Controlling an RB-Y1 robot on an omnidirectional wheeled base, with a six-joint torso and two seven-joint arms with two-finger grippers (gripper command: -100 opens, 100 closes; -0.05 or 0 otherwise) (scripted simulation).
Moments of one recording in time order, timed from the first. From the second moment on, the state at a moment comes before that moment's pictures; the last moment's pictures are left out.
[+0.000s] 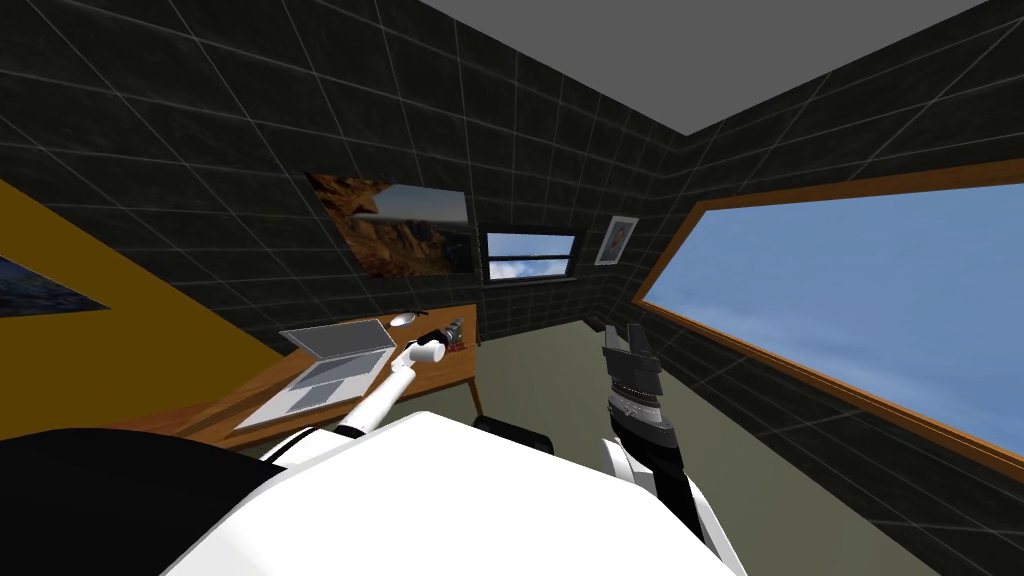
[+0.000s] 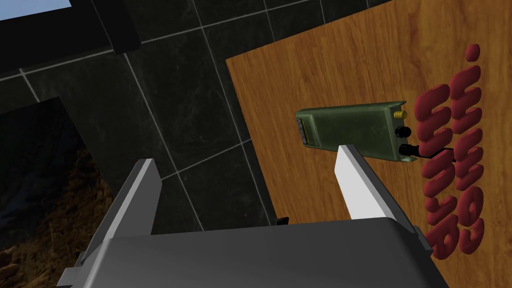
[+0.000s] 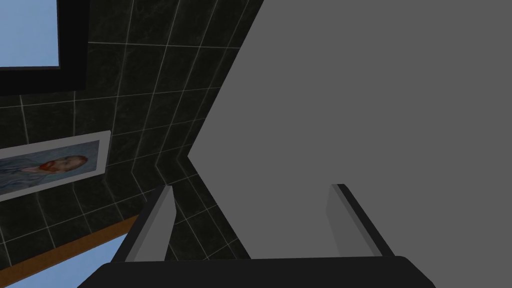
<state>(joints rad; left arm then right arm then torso) -0.03 0.45 0.05 -1.37 0.49 0.36 -0.12 0.54 -0.05 0.07 -2.22 0.12 -0.63 -0.07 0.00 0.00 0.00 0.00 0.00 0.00</state>
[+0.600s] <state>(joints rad) -0.11 0.52 0.07 -1.23 0.54 0.52 -0.12 0.54 -0.05 0.07 -2.22 0.12 -0.63 -0.07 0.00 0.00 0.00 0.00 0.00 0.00</state>
